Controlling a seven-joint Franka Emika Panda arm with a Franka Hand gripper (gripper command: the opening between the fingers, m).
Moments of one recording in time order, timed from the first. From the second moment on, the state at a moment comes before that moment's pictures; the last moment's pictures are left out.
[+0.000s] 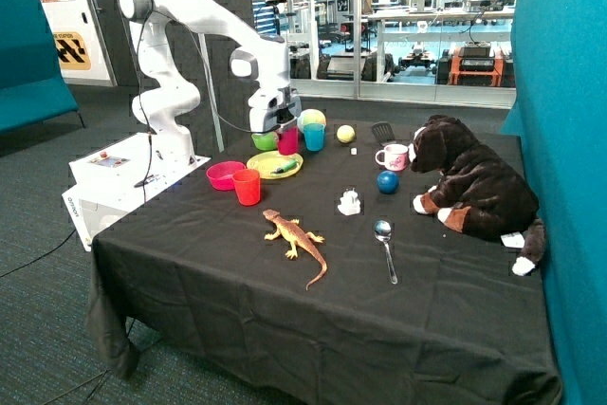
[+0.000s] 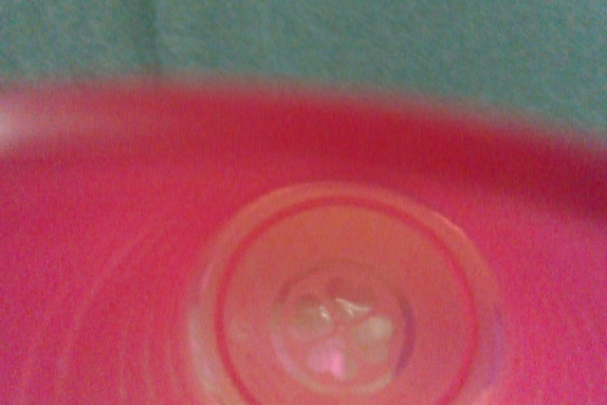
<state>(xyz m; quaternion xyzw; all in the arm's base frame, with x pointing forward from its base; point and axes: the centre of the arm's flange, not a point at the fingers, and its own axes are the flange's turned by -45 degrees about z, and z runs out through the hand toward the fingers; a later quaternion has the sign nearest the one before) 0.484 -0.055 0.389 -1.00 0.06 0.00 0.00</state>
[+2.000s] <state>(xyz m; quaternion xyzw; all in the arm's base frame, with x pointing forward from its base) 0.358 -0.177 0.393 -1.00 0.08 0.00 0.00</state>
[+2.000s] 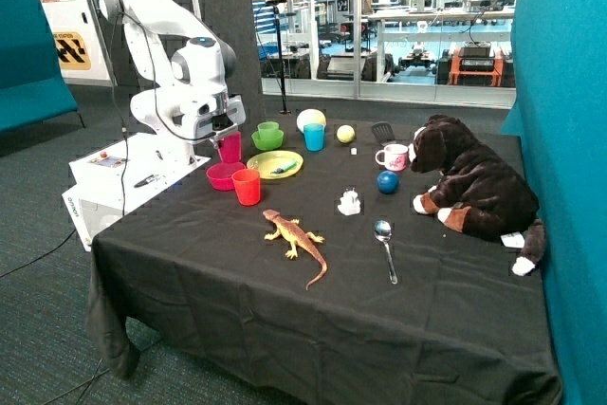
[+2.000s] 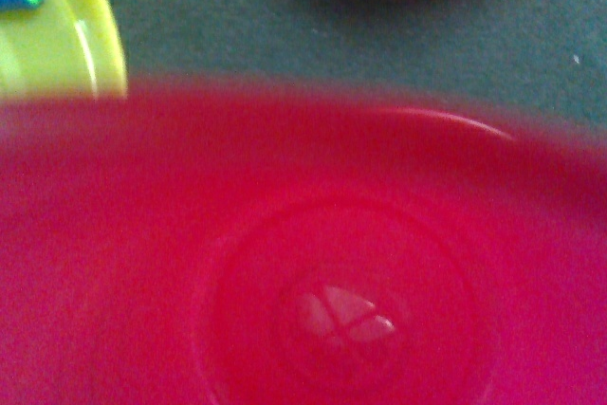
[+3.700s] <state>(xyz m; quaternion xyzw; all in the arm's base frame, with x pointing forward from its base) 0.337 -0.180 0.330 -1.00 0.06 0.00 0.00</state>
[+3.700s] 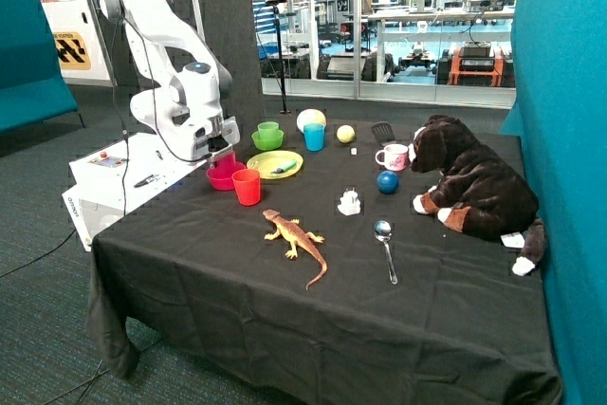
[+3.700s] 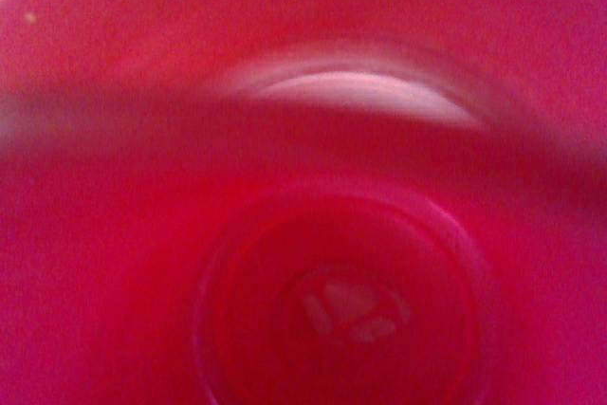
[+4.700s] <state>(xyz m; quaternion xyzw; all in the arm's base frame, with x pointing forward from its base) 0.334 -0.185 0.330 -1.00 0.06 0.00 0.00</state>
